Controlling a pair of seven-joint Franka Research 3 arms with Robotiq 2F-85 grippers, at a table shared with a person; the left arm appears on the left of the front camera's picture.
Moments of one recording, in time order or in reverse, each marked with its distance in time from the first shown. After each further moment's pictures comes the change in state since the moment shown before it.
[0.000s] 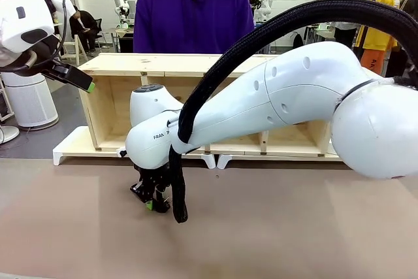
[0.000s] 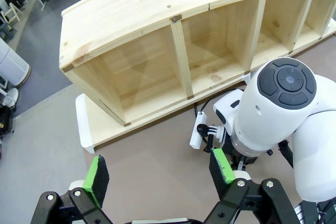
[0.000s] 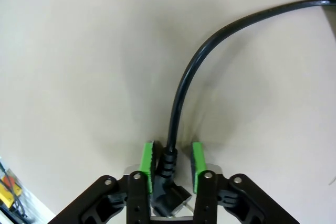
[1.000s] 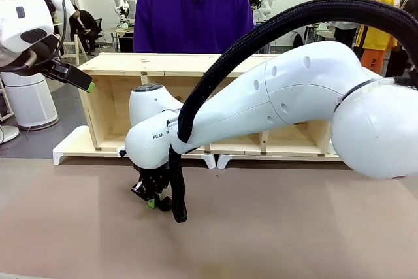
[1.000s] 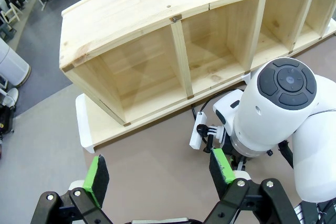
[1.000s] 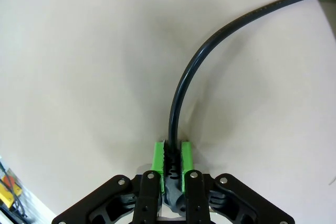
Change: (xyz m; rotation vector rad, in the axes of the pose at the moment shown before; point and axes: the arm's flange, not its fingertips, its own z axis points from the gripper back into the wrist) left arm 0.000 0.000 0.000 0.000 0.000 0.000; right arm 0.000 0.001 0.001 0.000 0.000 0.001
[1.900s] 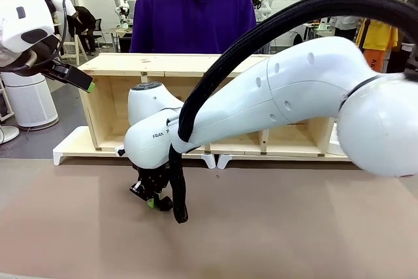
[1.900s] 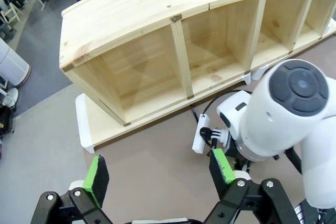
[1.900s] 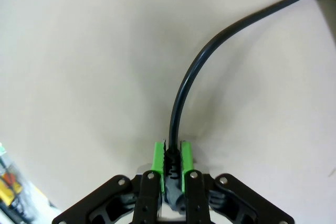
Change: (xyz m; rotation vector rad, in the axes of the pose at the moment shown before) left arm 0.000 0.000 0.000 0.000 0.000 0.000; right arm -0.010 0.011 0.014 -0.013 -0.013 0.012
